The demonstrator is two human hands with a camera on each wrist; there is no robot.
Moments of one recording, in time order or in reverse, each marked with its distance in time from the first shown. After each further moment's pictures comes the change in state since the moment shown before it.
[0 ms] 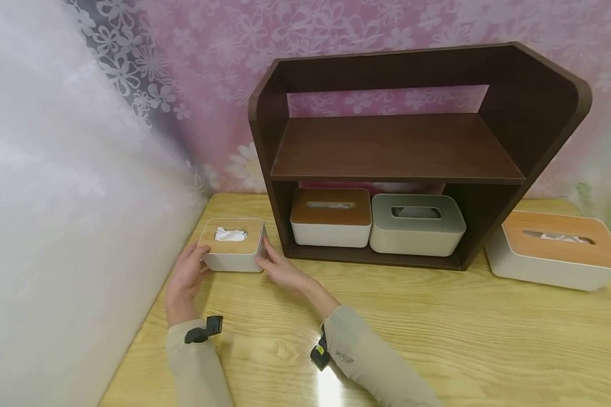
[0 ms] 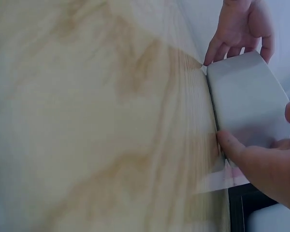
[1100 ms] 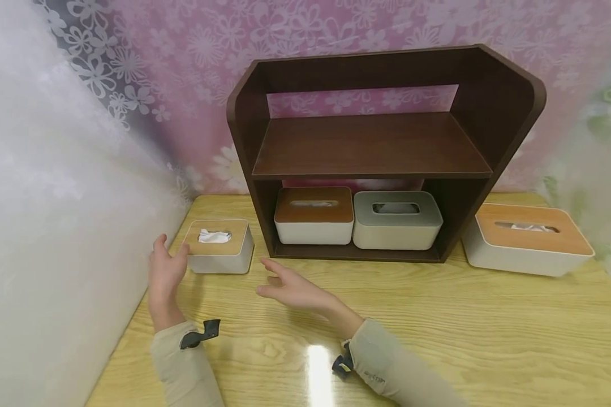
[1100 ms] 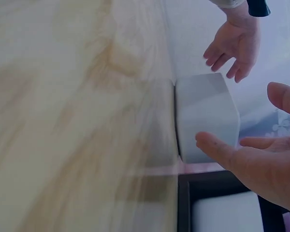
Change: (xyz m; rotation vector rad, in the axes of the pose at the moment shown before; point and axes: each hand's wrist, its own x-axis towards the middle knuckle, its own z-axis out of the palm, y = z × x) left_hand -0.033 0.036 0.016 0.480 0.214 0.076; right_hand -0.082 -0.016 -0.013 -0.268 0.010 -0.023
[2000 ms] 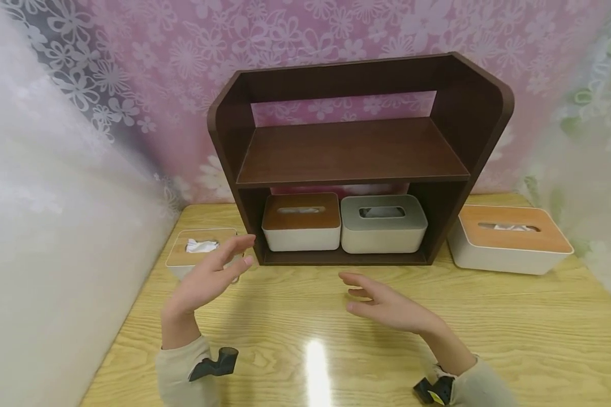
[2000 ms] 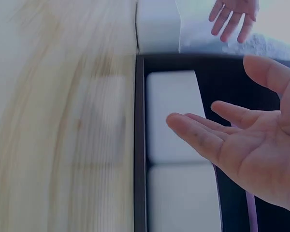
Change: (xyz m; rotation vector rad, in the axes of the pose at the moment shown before) left_hand -0.065 0.077 0.048 0.105 -0.638 0.599; right_hand -0.152 0.024 -0.103 -0.149 0.044 -0.038
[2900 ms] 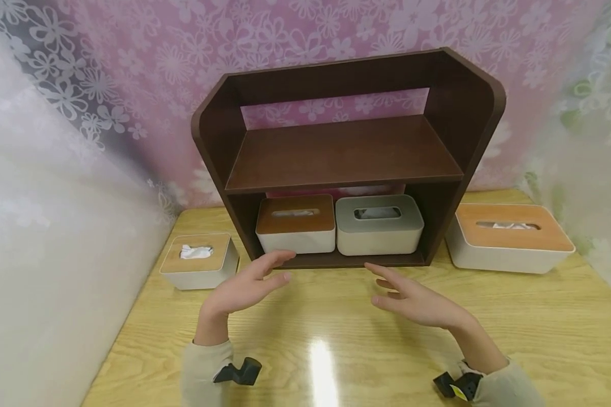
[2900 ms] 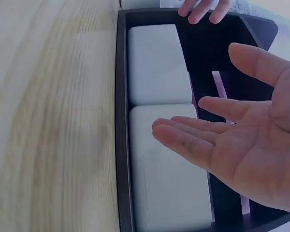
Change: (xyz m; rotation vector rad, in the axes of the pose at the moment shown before) left_hand 0.041 0.010 0.057 -0.029 -0.202 -0.001; right_hand -0.030 0.013 -0.043 -0.088 0.075 0.051
